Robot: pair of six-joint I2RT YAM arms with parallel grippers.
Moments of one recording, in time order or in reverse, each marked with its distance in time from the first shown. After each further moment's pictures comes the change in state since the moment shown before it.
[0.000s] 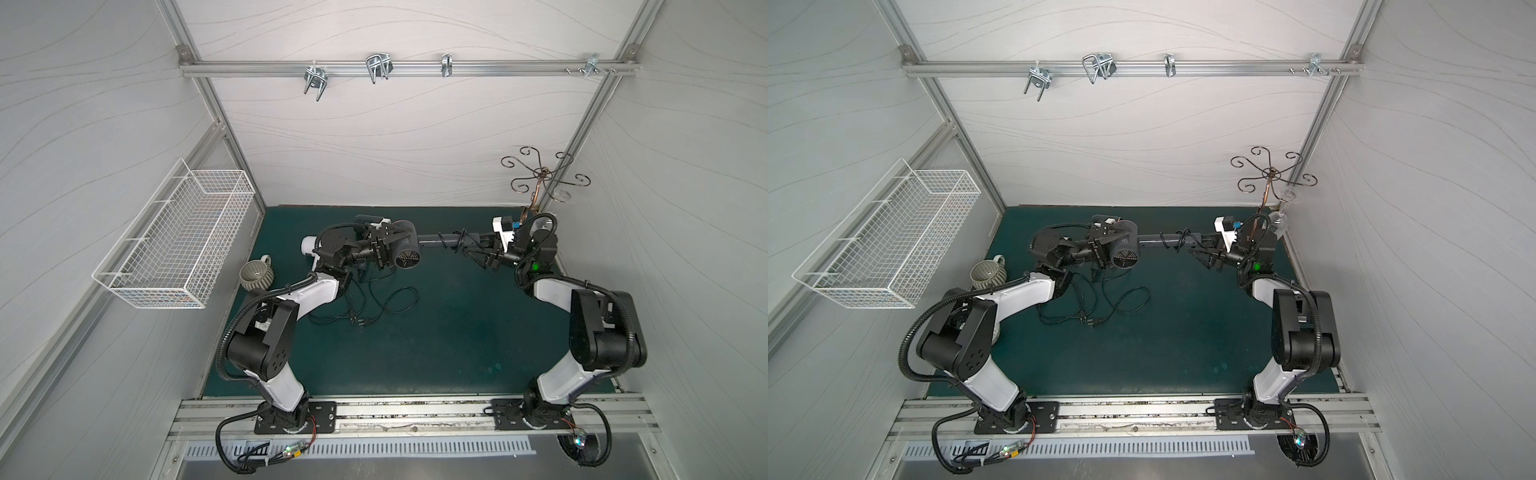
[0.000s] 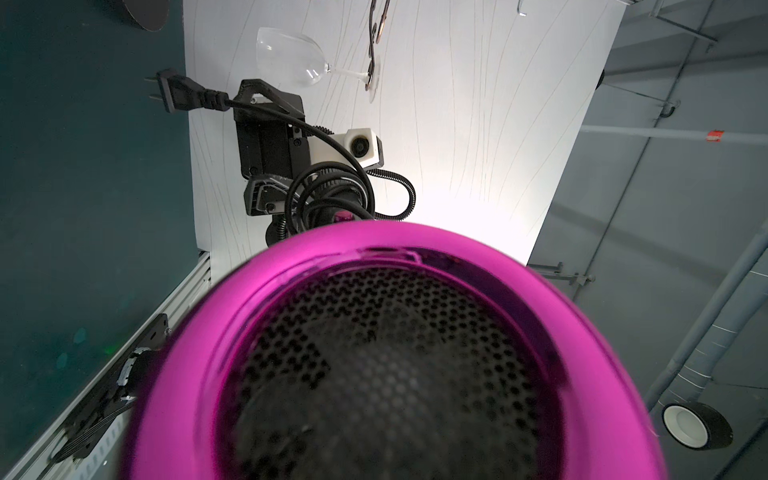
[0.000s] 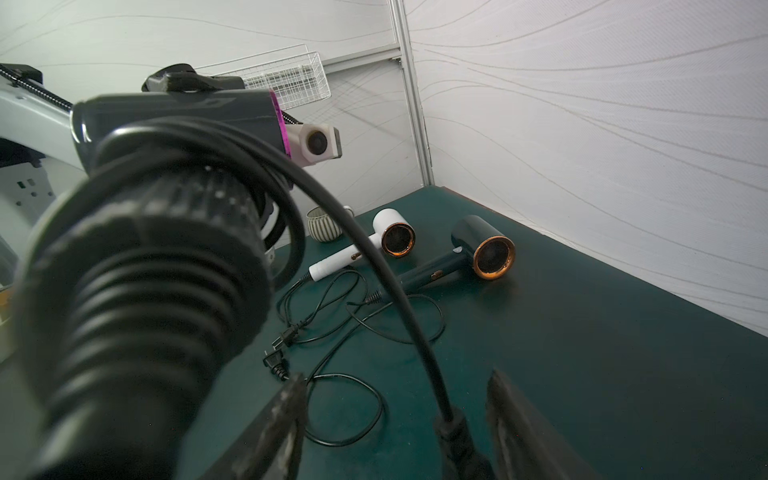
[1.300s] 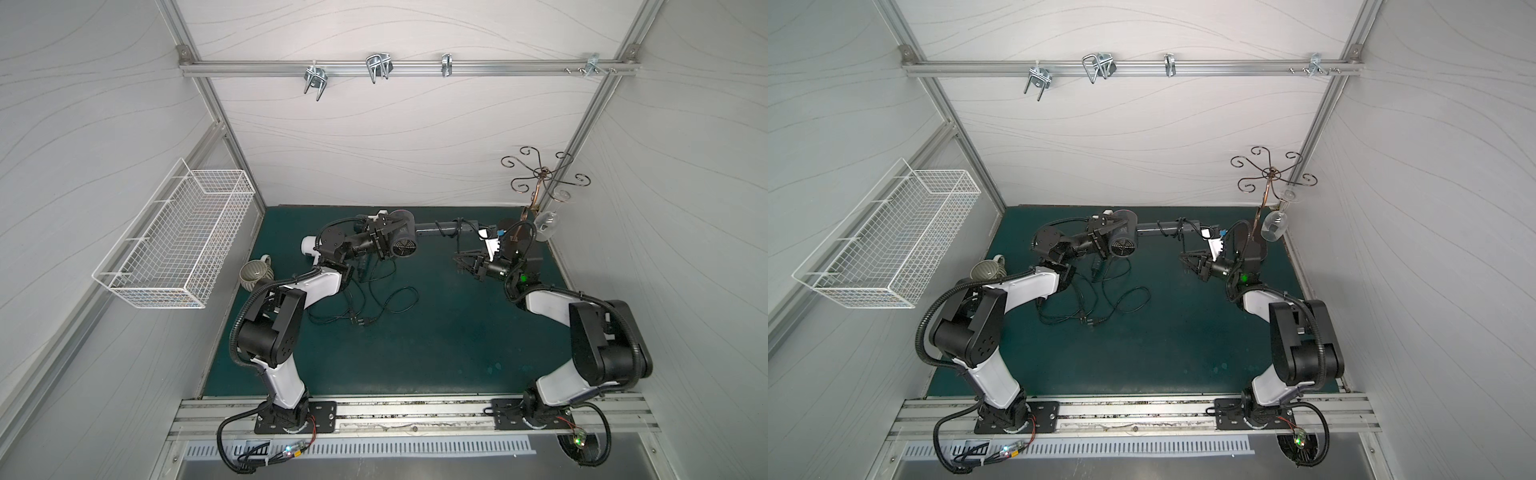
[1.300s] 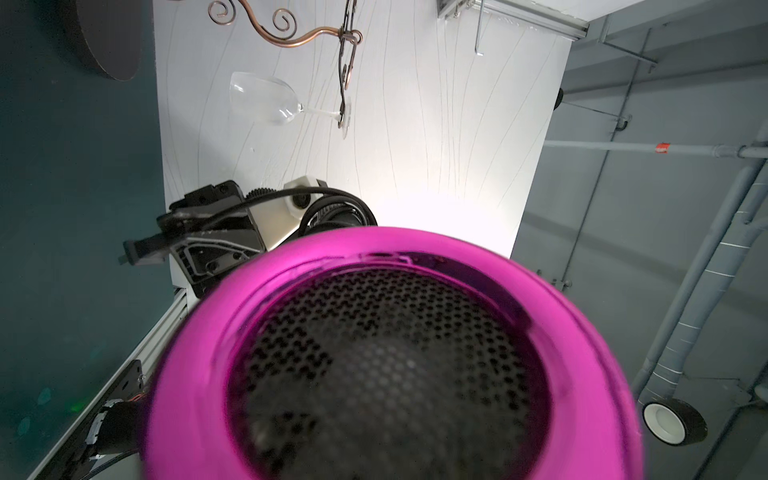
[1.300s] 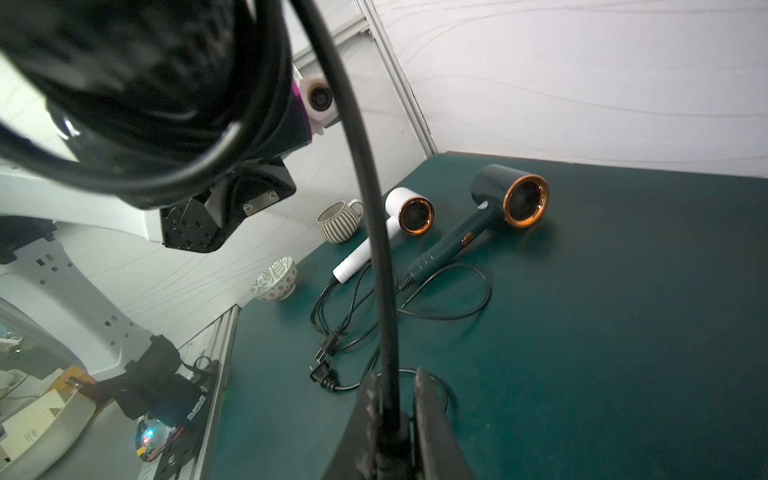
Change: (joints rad) left arm 0.037 0.096 0.067 0.115 -0.072 -0.062; right arm 0.142 -0.119 -0.144 -0.114 0.202 0.154
